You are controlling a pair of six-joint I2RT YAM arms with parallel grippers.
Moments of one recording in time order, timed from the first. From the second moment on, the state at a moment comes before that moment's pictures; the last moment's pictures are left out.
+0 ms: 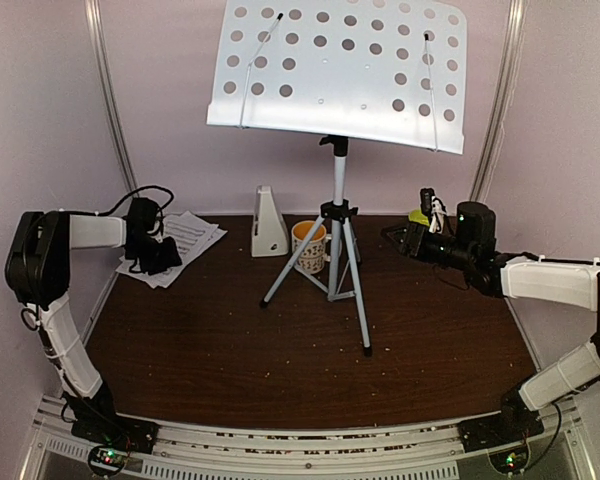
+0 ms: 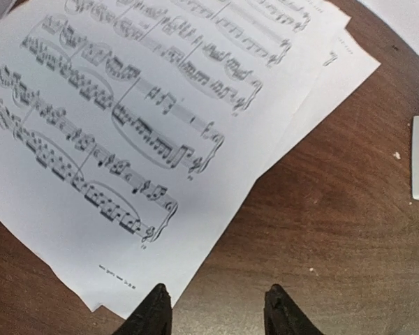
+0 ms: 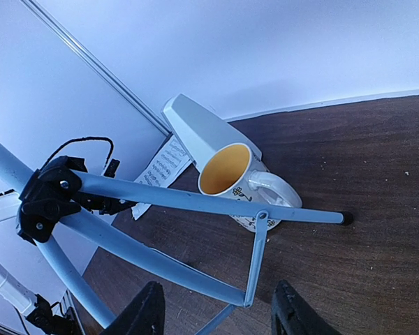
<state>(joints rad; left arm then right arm) -0.08 1.85 1.20 -0.34 0.07 -0.41 0.38 1.37 0.76 0.39 -0.41 0.58</state>
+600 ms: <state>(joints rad) -0.06 1.92 1.10 -0.14 0.18 -0.70 0.38 1.36 0.76 0.38 -0.41 0.58</state>
